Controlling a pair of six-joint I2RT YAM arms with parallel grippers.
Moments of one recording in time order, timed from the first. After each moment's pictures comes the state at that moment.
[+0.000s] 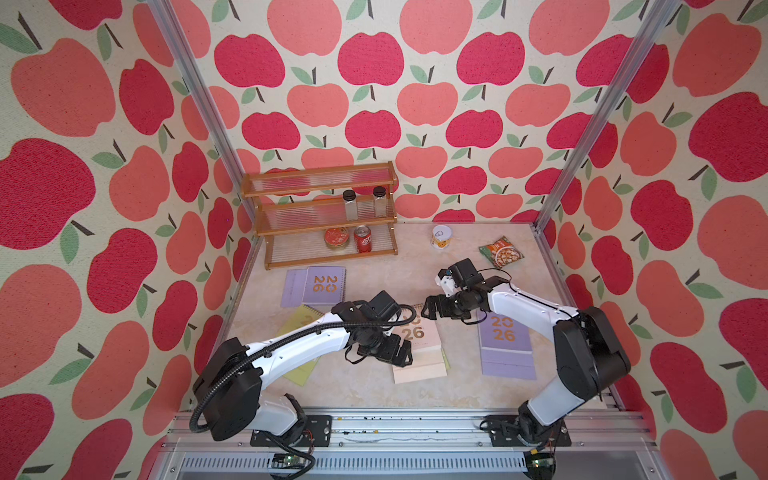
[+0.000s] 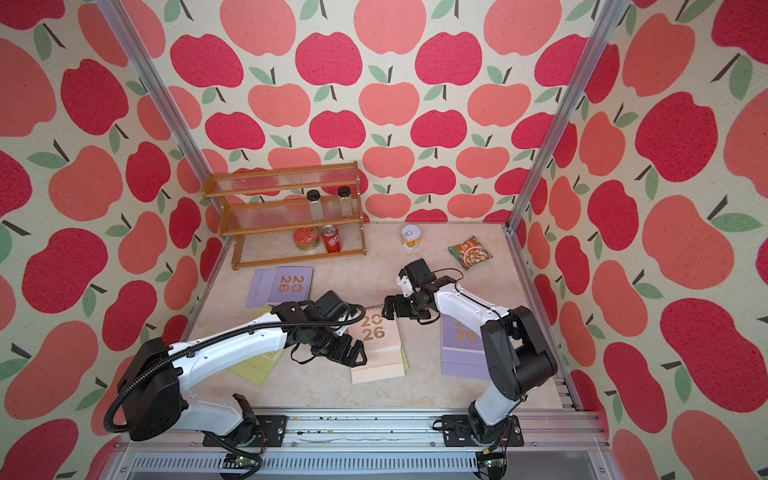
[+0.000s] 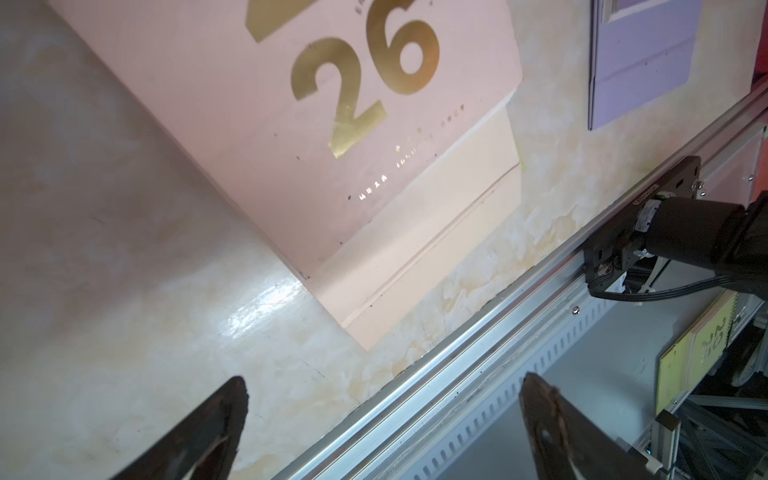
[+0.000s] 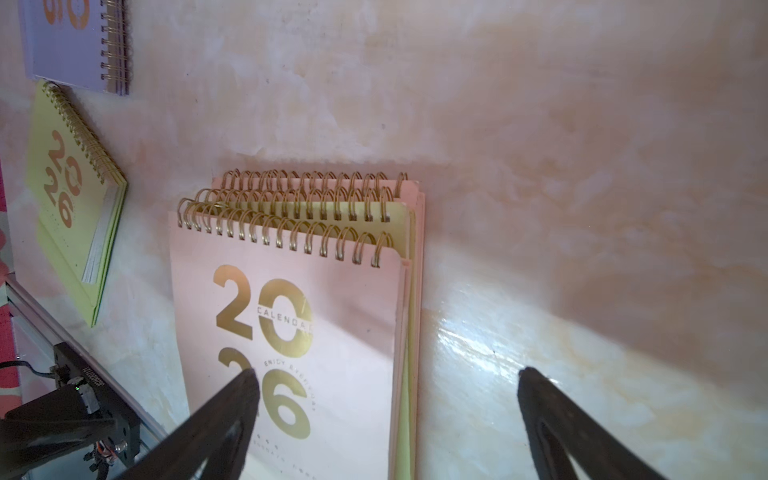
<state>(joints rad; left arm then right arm) -0.90 1.41 0.97 -0.79 0.31 -0.53 0.56 1.62 1.02 -0.55 -0.33 0.34</state>
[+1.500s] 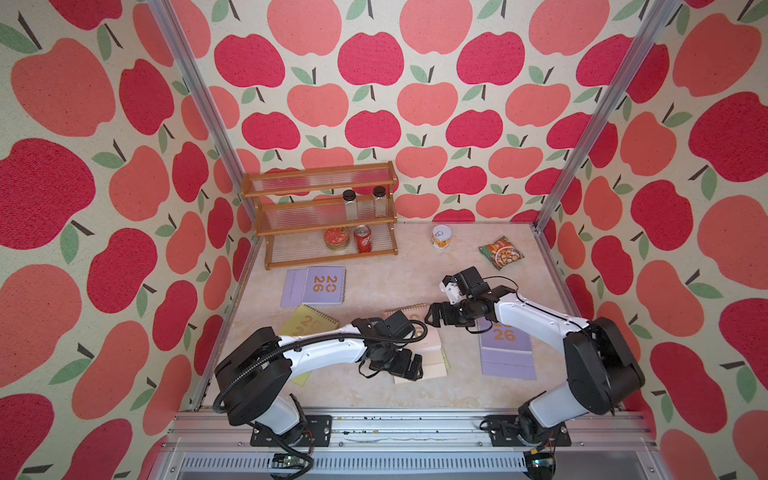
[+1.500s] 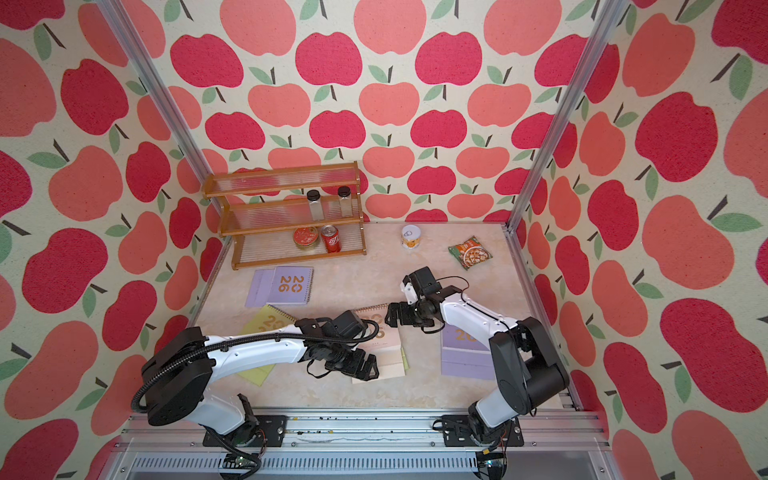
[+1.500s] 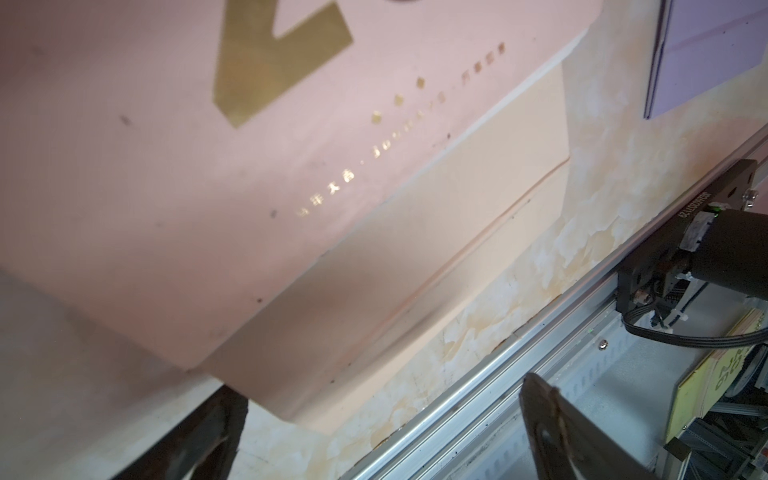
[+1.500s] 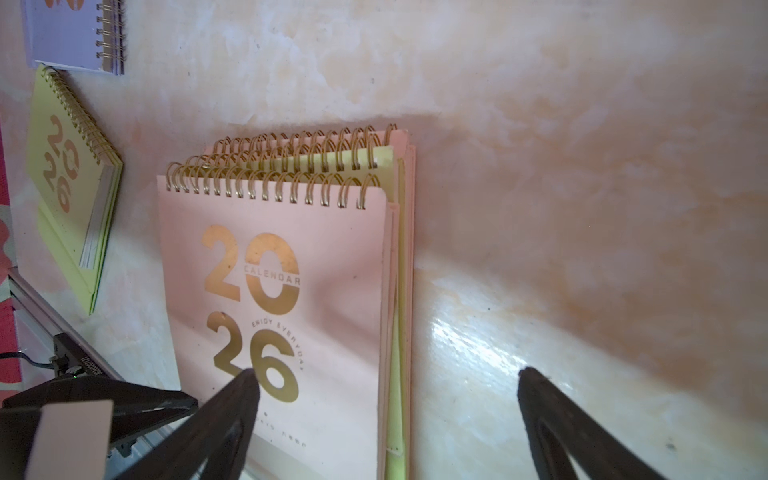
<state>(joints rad) -1.00 1.54 0.88 -0.55 0.29 -0.66 0.56 1.54 0.91 -0.50 -0.33 0.36</state>
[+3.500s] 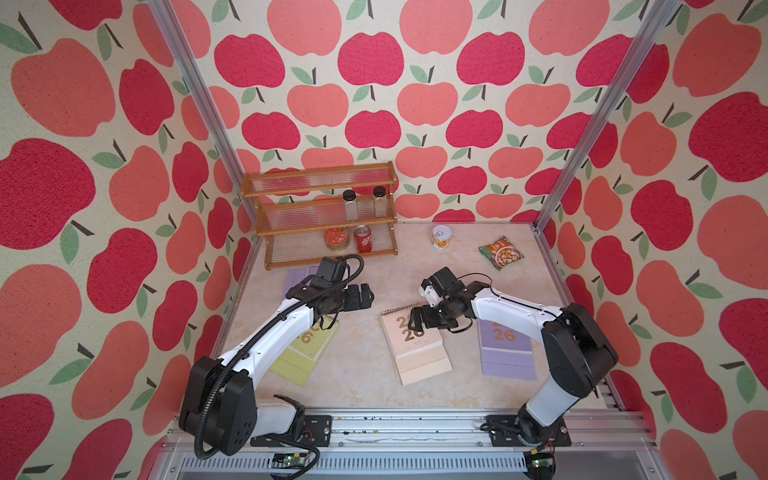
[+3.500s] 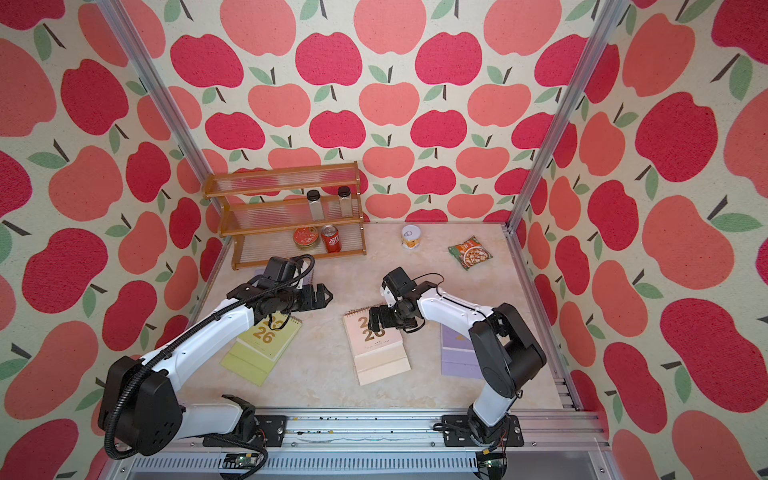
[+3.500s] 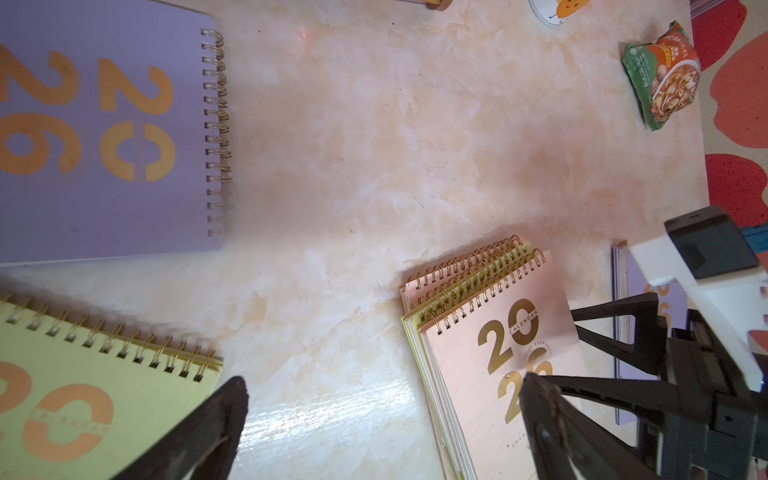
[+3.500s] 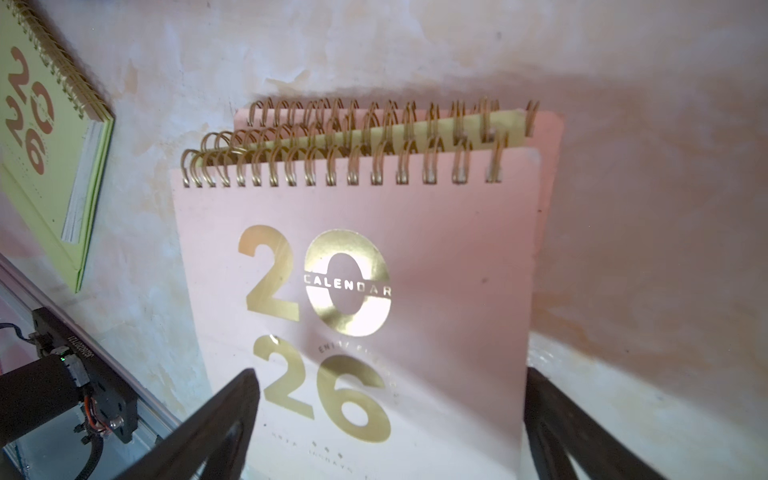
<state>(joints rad) -0.40 1.33 0.96 -0.57 0.16 -0.47 0.72 1.68 1.05 -0.58 -0.29 0.41</state>
